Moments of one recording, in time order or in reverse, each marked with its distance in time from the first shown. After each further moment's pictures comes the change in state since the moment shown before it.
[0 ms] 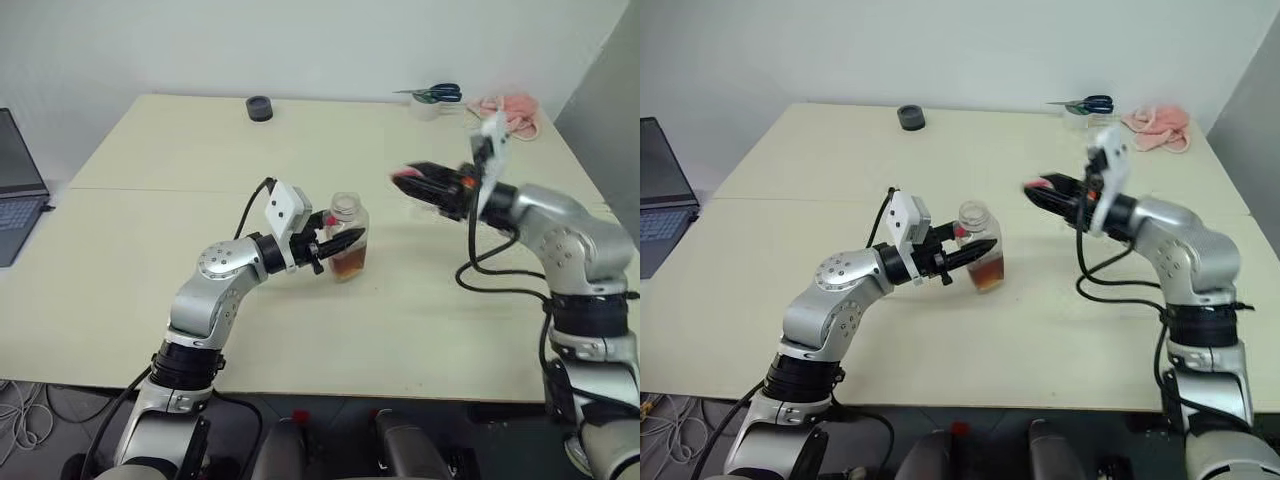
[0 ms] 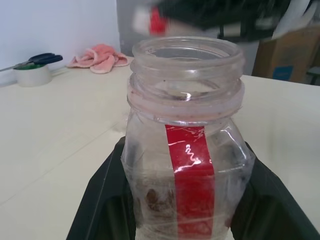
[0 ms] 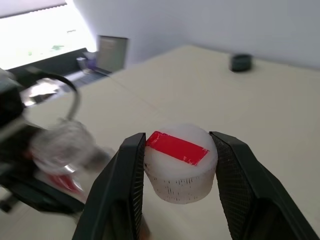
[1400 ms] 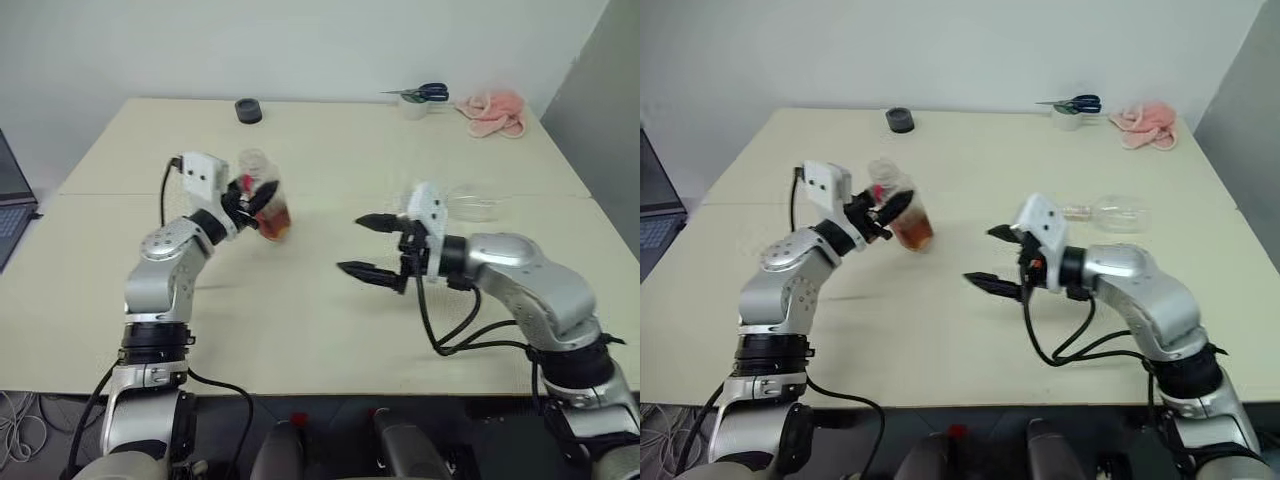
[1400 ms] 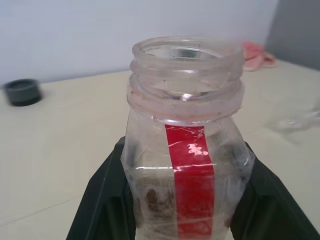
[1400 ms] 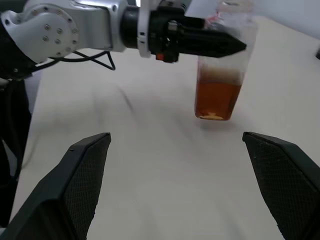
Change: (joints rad) left arm -0.080 0.066 0.278 0.267 0.067 -0.029 0.301; right arm 0.025 0.056 0.357 -0.325 -0.056 -0.046 0.081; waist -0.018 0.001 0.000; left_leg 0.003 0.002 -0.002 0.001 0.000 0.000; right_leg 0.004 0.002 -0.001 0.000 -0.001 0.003
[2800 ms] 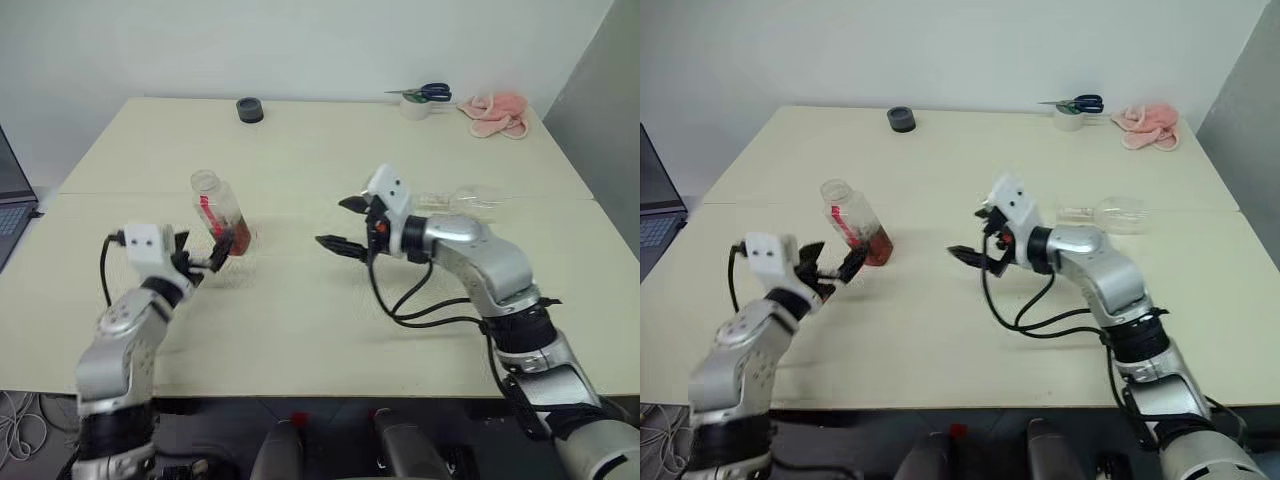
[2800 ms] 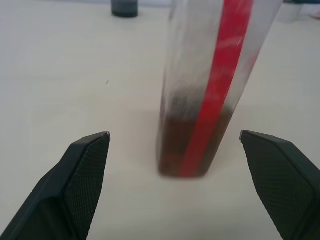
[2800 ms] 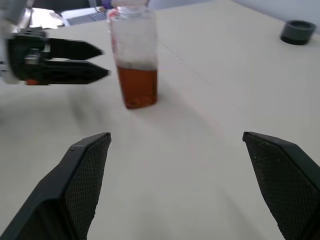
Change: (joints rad) left arm 0.538 0.000 0.186 -0.377 -0.120 0.131 0.140; right arm -0.086 0.071 -0.024 0.269 -0.153 -0.039 -0.039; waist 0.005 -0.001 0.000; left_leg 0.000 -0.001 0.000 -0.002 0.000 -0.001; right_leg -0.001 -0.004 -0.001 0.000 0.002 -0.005
